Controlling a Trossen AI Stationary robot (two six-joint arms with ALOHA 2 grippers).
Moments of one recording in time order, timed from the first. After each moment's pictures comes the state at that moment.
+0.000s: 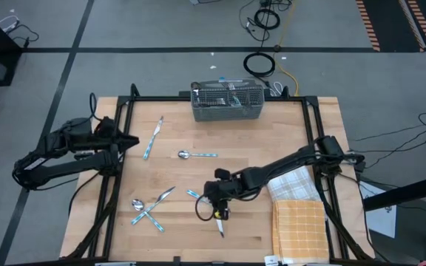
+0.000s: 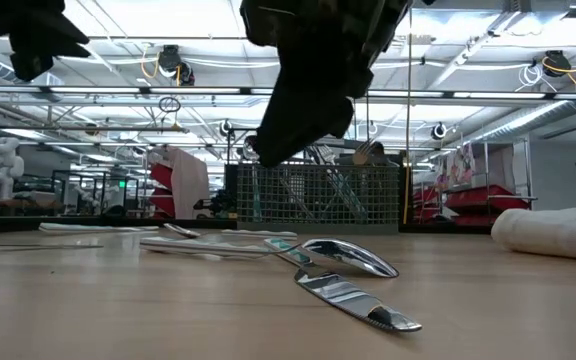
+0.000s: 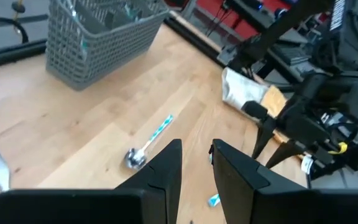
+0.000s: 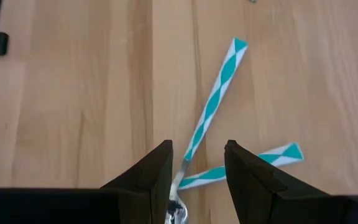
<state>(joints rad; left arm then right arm) 0.33 0.21 0.69 -0.86 0.13 -0.48 0.29 1.99 1.45 -0.43 0.08 0.39</state>
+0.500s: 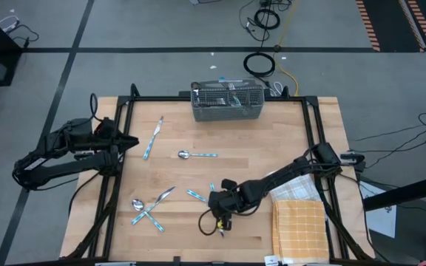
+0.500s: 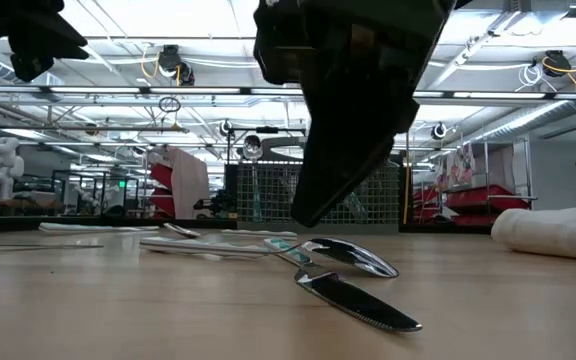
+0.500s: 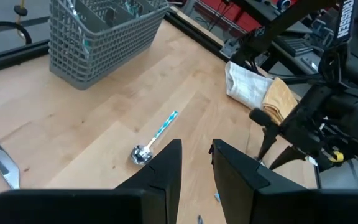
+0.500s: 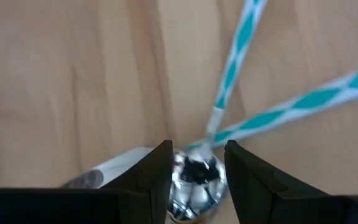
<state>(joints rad) 0.33 0.21 0.69 -0.88 0.13 -0.44 0.38 2.06 1.45 -0.48 0.11 0.57</state>
